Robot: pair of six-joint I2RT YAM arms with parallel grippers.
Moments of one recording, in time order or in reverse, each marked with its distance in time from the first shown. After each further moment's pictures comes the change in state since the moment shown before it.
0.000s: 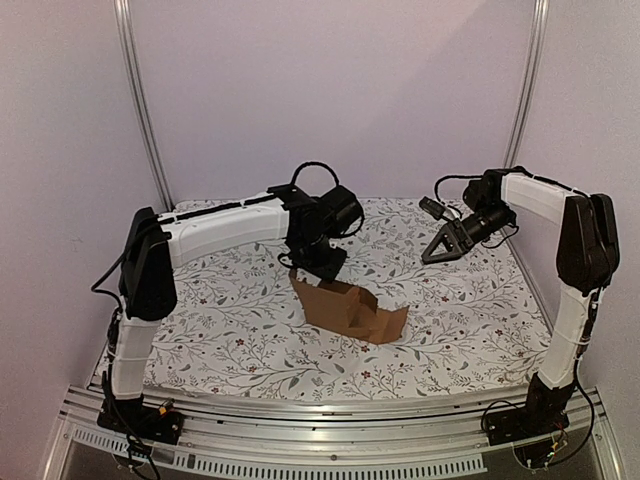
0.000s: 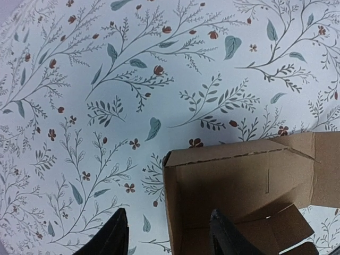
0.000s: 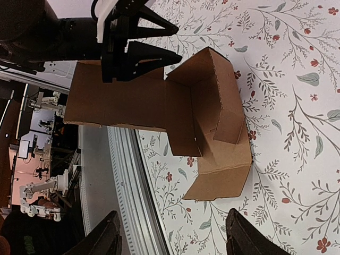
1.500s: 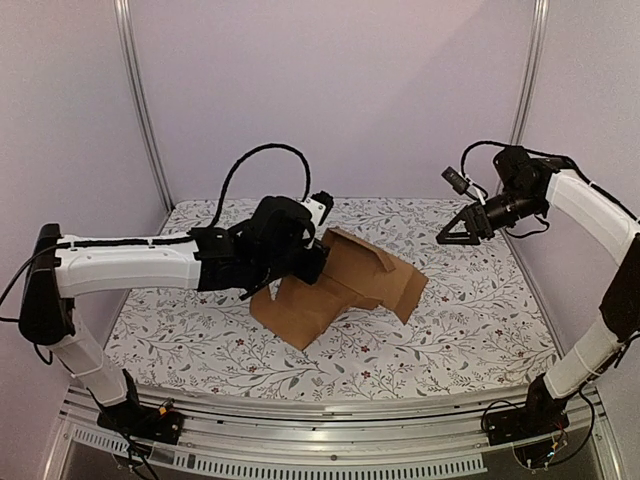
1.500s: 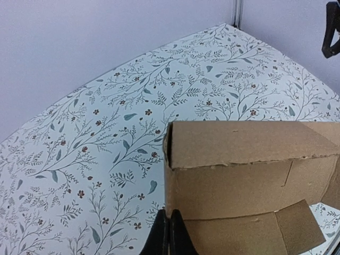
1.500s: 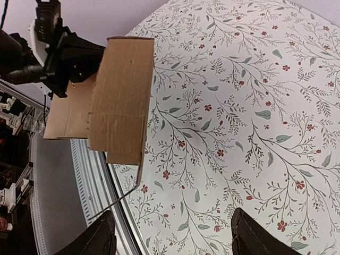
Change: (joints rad) left arm -0.114 -0.574 -0.712 0.751 -0.153 0.165; right arm 0.000 -0.371 -0.148 0.250 0.155 0.195
